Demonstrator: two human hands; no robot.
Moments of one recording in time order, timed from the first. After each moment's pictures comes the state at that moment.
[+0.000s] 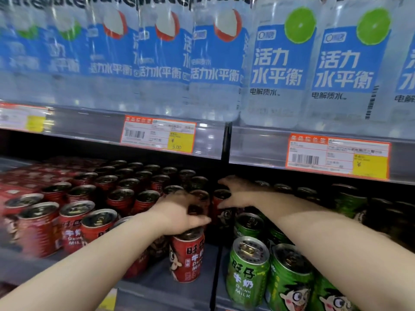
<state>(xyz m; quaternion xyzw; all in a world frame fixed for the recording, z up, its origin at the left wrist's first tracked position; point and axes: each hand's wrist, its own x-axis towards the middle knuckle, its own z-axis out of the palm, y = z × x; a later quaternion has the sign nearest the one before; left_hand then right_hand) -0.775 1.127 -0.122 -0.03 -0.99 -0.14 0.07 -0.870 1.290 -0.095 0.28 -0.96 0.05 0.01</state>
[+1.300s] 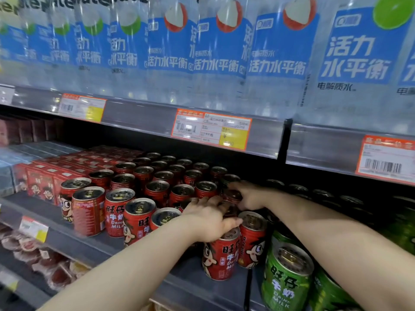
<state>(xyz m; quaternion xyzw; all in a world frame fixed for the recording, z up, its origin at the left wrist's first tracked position) -0.767 1.123 -0.137 -0.02 -1.00 -0.04 0.01 -0.890 1.238 -0.115 0.35 -0.93 0.08 -0.06</state>
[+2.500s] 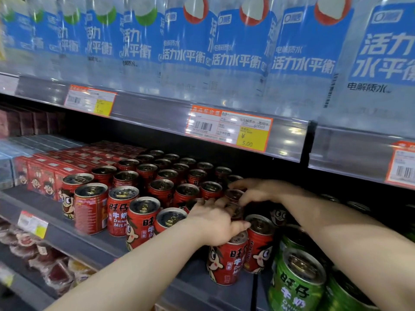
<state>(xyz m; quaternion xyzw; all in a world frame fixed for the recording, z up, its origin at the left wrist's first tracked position) -0.769 1.120 -0.140 -0.03 -1.00 -0.05 0.01 -0.911 1.231 -0.104 0.29 -0.93 0.14 -0.15</state>
